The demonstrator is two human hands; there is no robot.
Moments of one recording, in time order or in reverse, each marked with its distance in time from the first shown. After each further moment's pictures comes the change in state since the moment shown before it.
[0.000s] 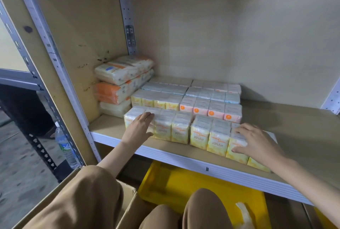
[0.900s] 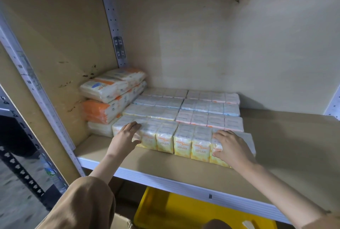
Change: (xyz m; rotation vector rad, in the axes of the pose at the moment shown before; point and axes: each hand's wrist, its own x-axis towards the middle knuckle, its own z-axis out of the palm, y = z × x) left_hand 0.049 -0.044 0.013 -0.028 0.065 -0.081; right_hand 0.064 -0.030 0.020 -0.008 0.027 0.009
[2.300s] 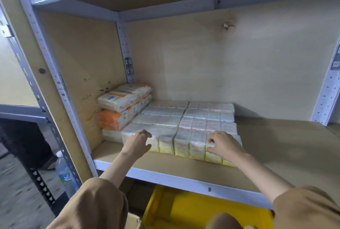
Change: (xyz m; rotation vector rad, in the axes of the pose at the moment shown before) left_hand -0.032 0.042 -0.054 0.064 -0.161 0.014; right_hand -0.014 -0.017 -0.024 0.125 0.016 0.003
